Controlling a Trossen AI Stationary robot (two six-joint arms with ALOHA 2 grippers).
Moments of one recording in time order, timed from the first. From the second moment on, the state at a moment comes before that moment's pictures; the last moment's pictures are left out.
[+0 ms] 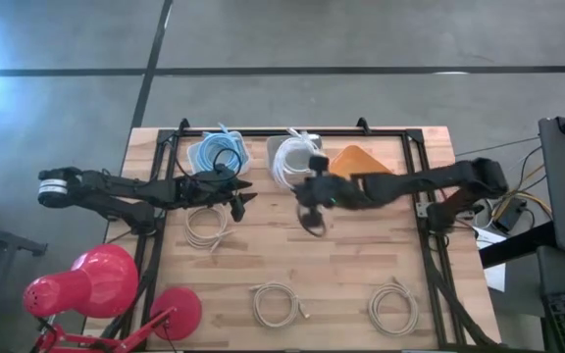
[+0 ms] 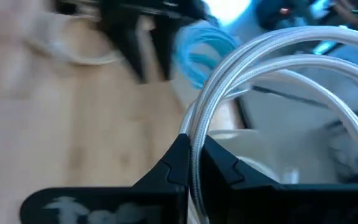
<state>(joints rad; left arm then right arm) 0.15 1.11 0.45 0.26 -0.20 -0.28 0.04 1.57 1.23 -0.27 0.44 -0.24</state>
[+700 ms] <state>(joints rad) 0.15 1.11 0.44 0.26 -0.20 -0.29 -0.24 2.05 1.43 -0.26 0.44 -0.23</state>
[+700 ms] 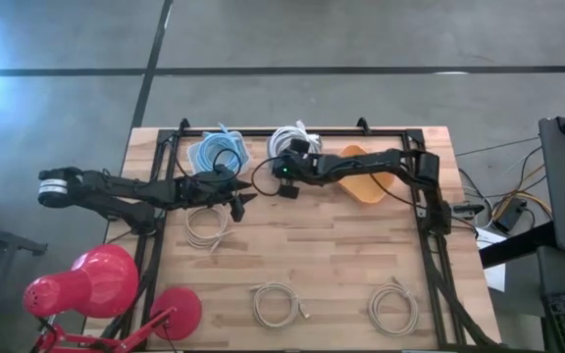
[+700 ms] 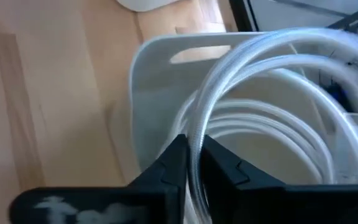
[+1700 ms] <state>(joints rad) 0.15 1.11 0.42 0.28 -0.20 -0.34 0.05 1.75 1.44 -0.85 0.44 0.13</state>
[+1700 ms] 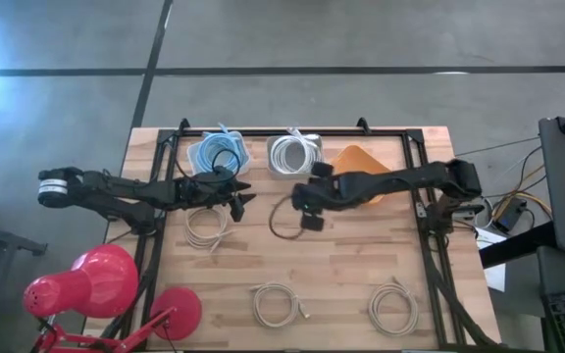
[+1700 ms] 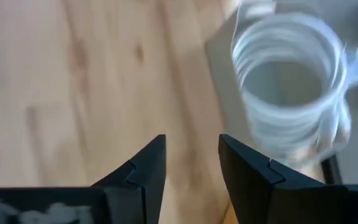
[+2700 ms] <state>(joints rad) 0.15 1.11 0.42 0.28 -0.20 -0.37 0.54 1.49 0.90 -0.95 -0.44 0.88</state>
